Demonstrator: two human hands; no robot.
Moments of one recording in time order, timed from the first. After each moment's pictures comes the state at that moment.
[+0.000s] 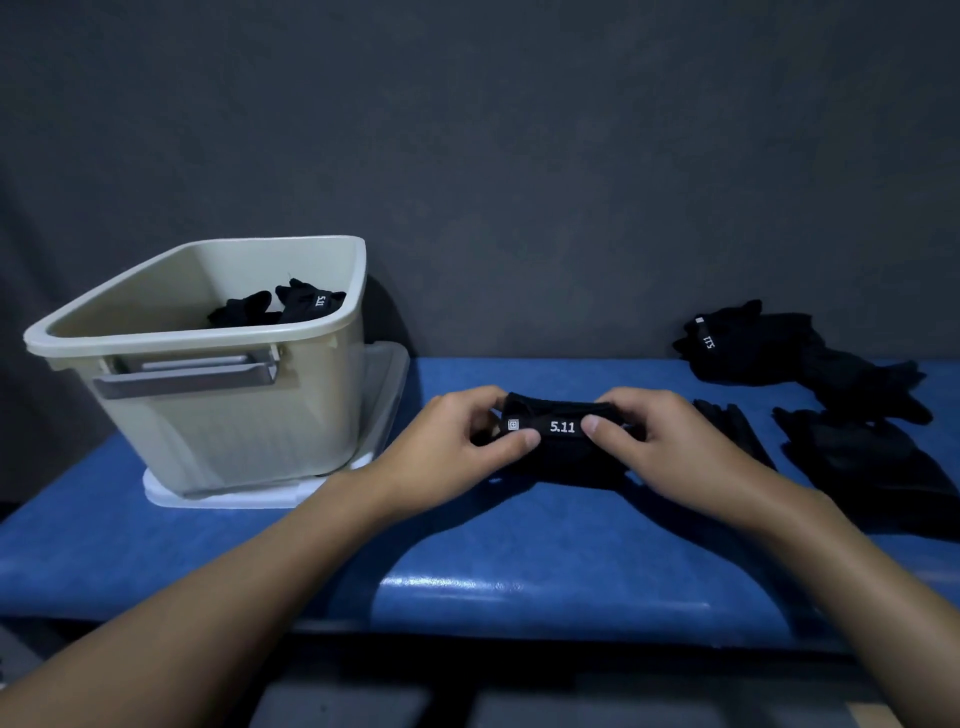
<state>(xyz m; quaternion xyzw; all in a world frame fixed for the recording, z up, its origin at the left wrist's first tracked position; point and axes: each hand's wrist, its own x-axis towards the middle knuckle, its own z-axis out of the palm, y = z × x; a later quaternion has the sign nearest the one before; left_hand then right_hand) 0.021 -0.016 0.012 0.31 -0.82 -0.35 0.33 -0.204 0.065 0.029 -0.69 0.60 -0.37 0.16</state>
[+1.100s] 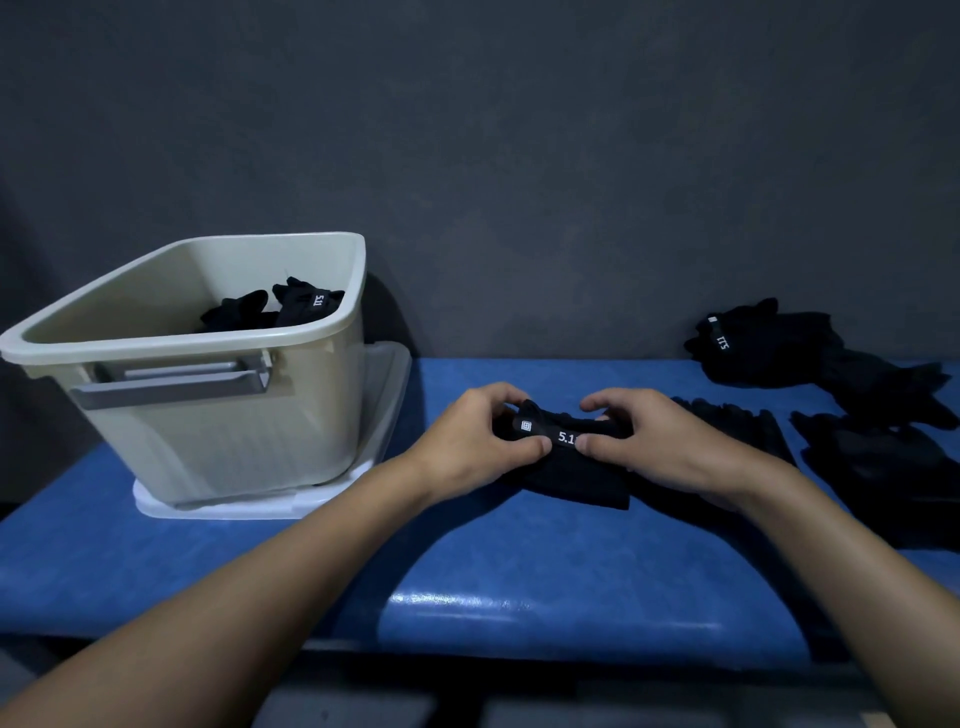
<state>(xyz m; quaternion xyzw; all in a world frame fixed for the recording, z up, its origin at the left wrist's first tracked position) -0.004 -0.034 0.008 0.39 -0.77 -0.40 0.30 -0.205 0.029 0.024 -0.64 0.68 -0.28 0.22</state>
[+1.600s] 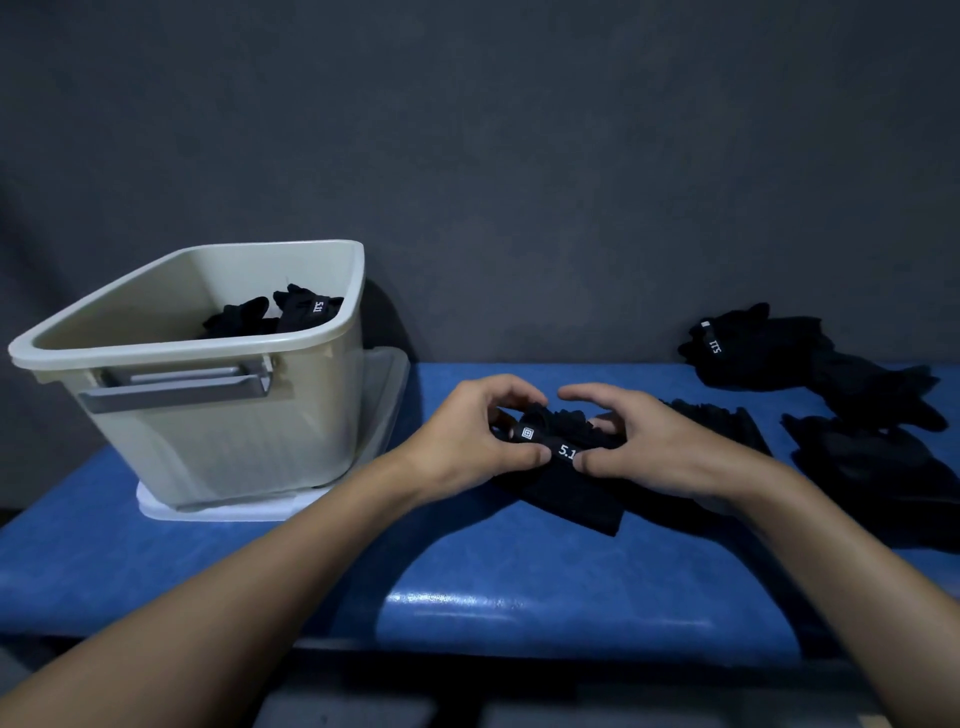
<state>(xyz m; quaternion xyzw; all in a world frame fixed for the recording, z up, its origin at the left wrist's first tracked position) 0.000 -0.022 0.024 0.33 -0.78 -0.41 0.33 -0.198 0.043 0.035 -0.64 0.60 -0.33 0.35</state>
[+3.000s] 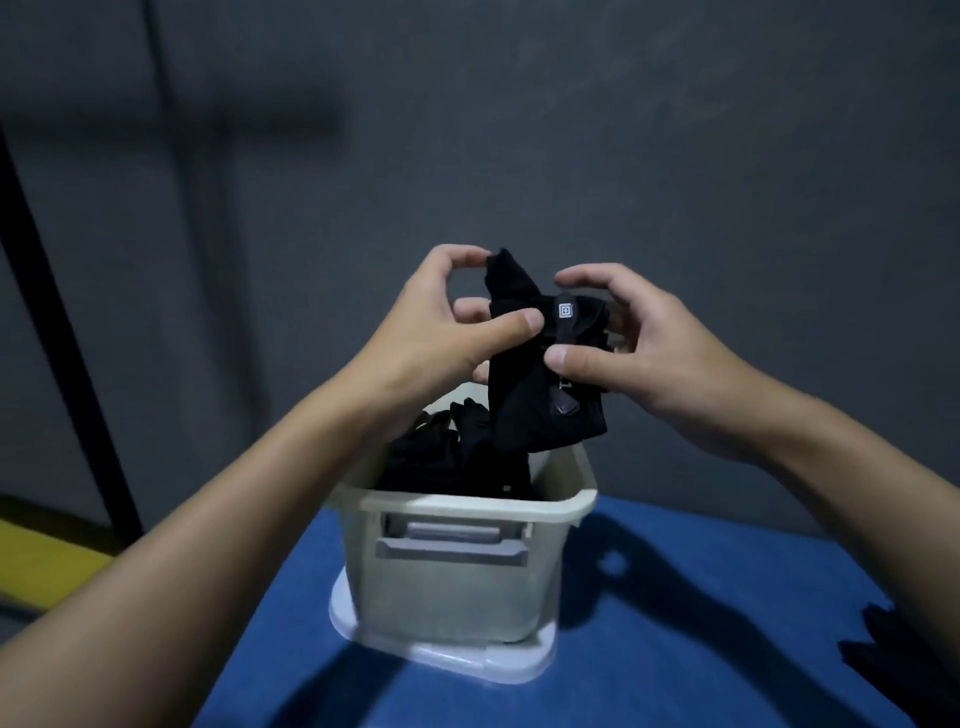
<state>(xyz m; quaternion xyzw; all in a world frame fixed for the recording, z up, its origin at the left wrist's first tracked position) 0.169 -0.046 0.203 0.32 -0.67 -0.39 0.55 -0.024 -0.035 0.207 -0.75 0.37 -0.47 0.28</state>
